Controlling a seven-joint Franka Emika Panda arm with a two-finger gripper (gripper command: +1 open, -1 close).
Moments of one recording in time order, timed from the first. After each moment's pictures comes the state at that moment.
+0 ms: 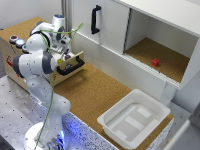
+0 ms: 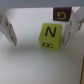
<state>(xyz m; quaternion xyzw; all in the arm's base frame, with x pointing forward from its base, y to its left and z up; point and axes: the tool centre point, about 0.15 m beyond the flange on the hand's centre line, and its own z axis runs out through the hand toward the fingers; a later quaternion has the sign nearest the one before) 0.310 0.296 0.321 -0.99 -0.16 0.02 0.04</state>
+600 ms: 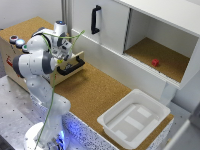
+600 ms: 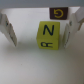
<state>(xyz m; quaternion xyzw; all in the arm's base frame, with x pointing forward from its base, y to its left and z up) 0.320 0.293 0.316 -0.99 -0.13 0.00 0.05</state>
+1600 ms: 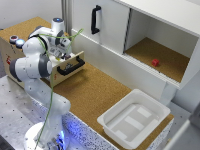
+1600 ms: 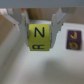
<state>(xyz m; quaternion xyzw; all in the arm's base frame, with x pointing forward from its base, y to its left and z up) 0.317 0.332 0.399 -0.97 -0.19 -0.09 0.07</state>
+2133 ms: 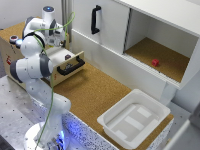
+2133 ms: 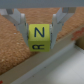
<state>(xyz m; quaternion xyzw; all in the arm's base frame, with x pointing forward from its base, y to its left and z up) 0.310 0.409 0.445 -0.87 -0.48 -0.11 0.05</state>
